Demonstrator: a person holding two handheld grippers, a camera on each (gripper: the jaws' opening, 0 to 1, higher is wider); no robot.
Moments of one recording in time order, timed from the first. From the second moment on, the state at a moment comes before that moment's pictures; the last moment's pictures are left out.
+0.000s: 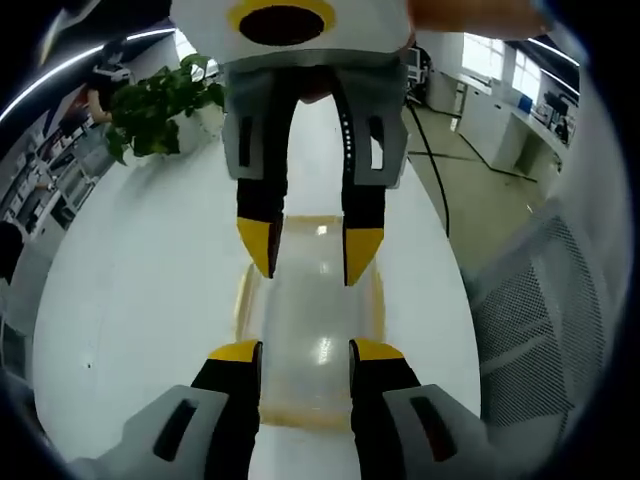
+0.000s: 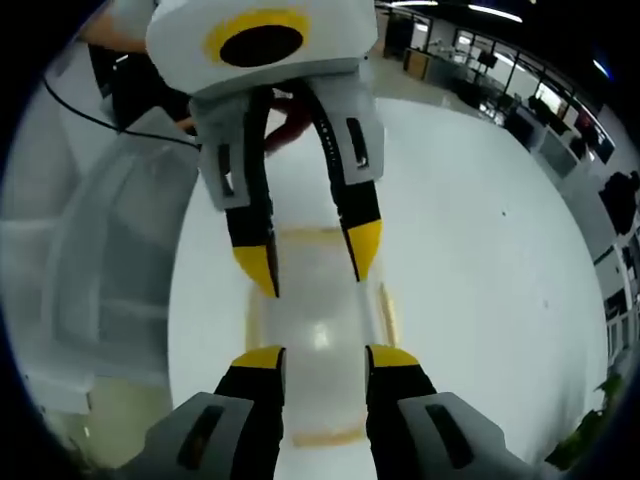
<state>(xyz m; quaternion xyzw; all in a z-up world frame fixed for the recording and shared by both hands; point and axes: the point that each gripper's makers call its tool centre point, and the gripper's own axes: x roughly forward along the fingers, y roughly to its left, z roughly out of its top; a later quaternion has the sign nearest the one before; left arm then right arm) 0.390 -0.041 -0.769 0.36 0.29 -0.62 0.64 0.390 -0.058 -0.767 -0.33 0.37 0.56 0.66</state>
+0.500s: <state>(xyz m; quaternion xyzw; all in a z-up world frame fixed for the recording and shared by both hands) 0.381 -0.052 -0.772 0.35 0.29 -0.62 0.64 0.399 -0.057 -0.766 -0.33 0.37 0.55 0.67</state>
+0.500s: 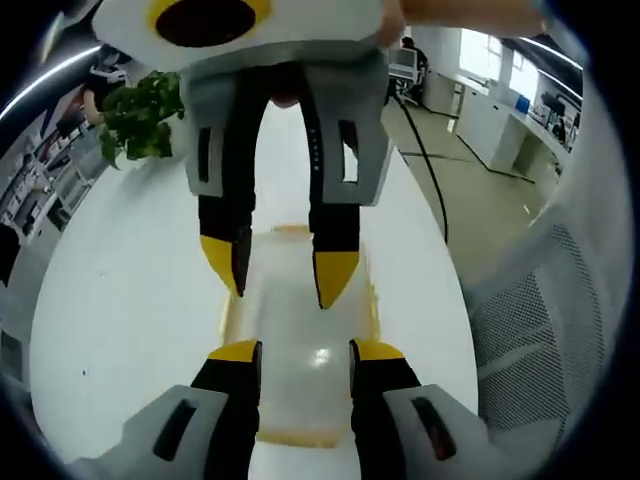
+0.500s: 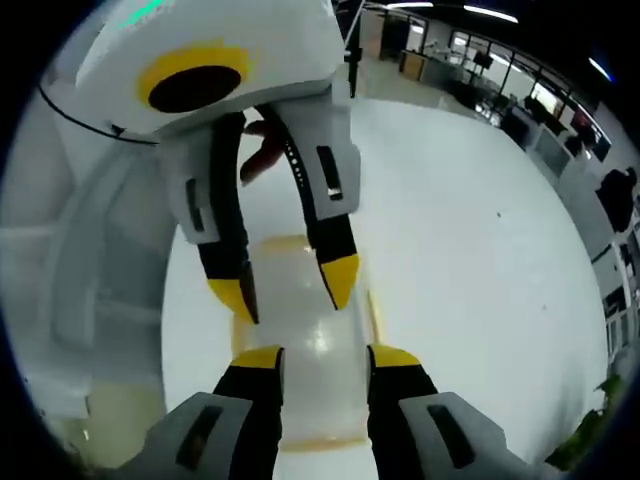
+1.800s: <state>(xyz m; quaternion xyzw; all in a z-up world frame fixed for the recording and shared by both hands) 0.356 -0.054 -0.786 0.38 0.26 -0.57 0.67 0.426 -0.048 -0.786 -0.31 0.41 0.57 0.64</state>
